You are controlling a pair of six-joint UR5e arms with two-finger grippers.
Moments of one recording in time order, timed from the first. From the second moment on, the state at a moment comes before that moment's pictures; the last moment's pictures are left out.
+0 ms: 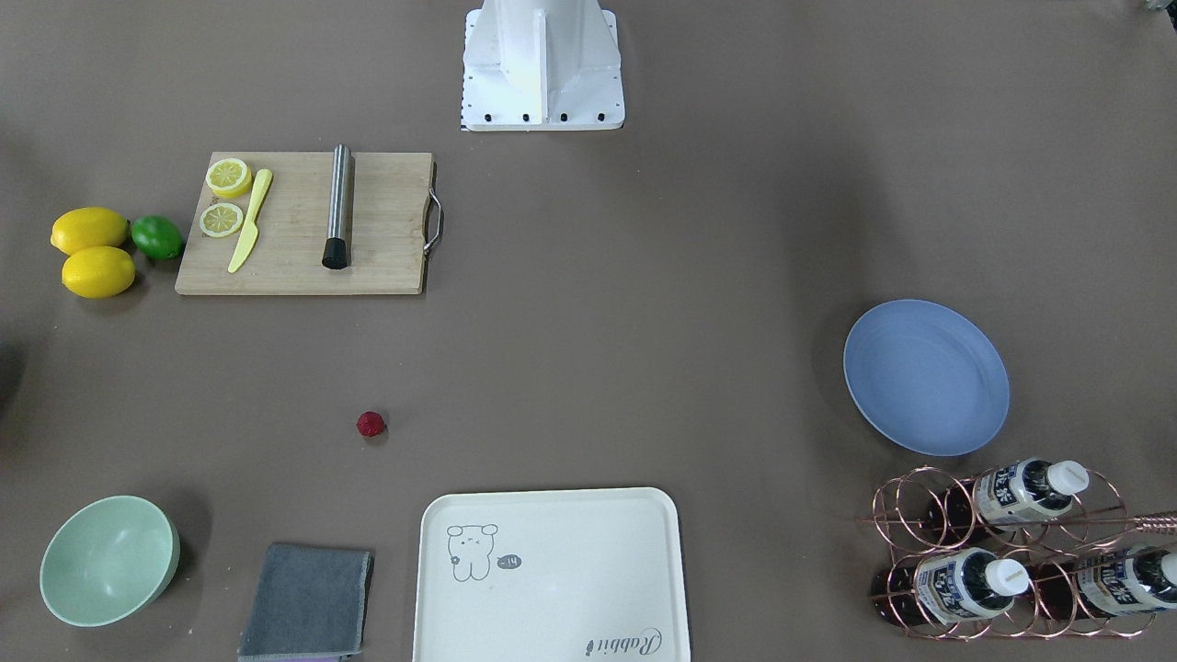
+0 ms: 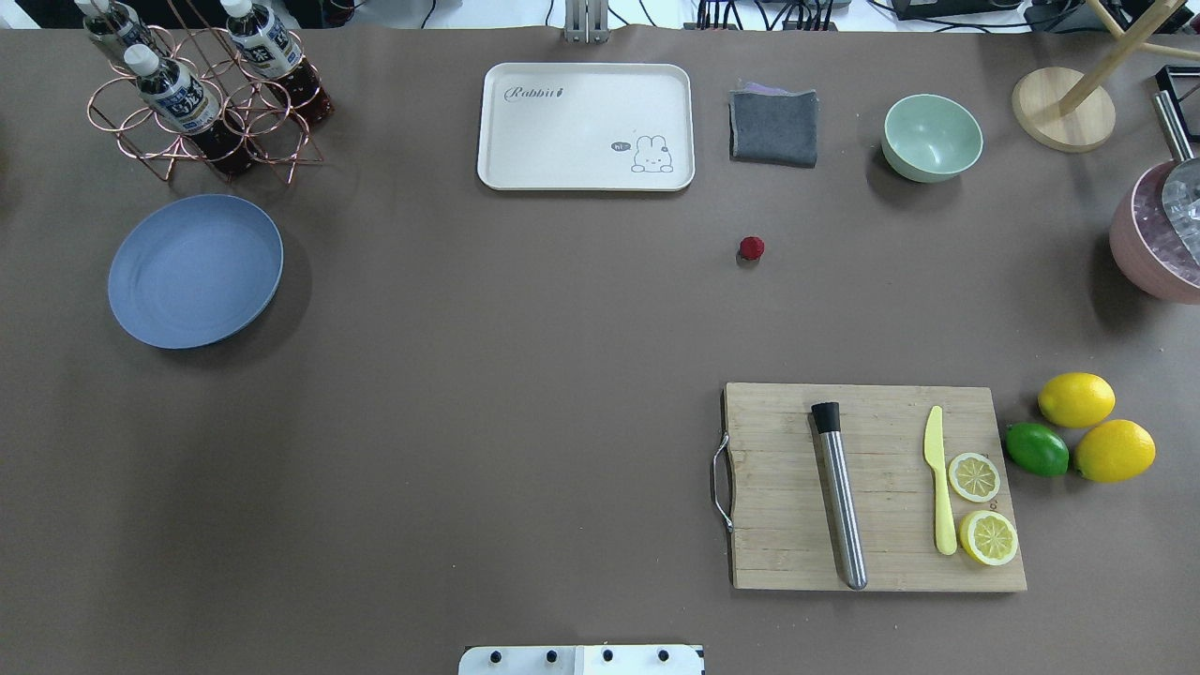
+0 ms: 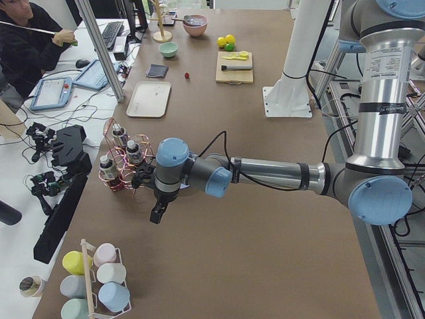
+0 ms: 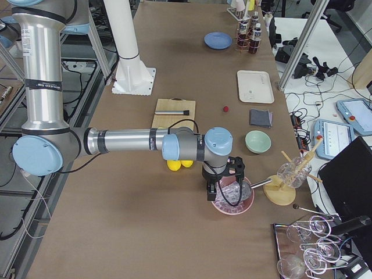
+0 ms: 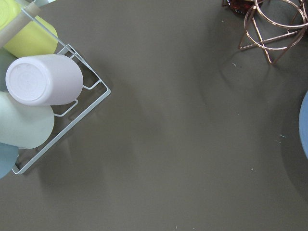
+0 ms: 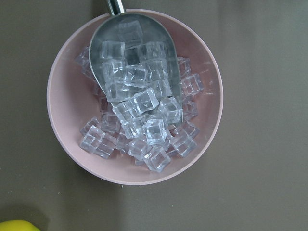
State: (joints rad) left arm -1.50 -1.58 -1.62 -1.90 -2.23 -0.01; right arm 1.56 -1.59 1.67 -1.61 2.30 0.03
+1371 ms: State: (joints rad) left arm -1.16 -1.60 -1.49 -2.48 -2.21 -0.68; right arm 1.44 -1.50 1.78 -1.61 2.35 0.25
